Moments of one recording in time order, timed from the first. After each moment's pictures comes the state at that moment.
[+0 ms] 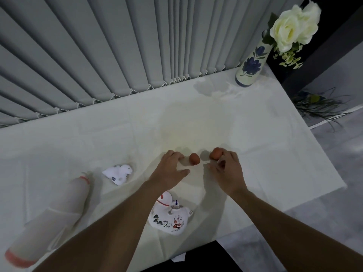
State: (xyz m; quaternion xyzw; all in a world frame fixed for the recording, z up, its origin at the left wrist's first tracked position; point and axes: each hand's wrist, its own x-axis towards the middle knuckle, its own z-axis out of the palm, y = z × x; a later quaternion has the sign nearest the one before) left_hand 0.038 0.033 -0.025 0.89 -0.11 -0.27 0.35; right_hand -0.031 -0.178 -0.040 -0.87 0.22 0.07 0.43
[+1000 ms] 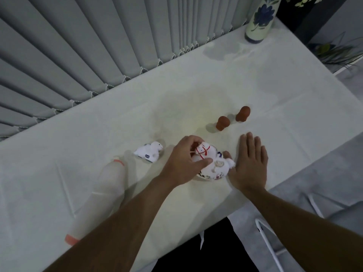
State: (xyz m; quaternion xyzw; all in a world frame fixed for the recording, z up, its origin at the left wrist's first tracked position) left_hand -0.004 0.115 -0.007 0.80 -0.18 -0.27 0.50; right_hand -0.116 -0.079 -0.084 -0.96 0.27 0.03 0.11
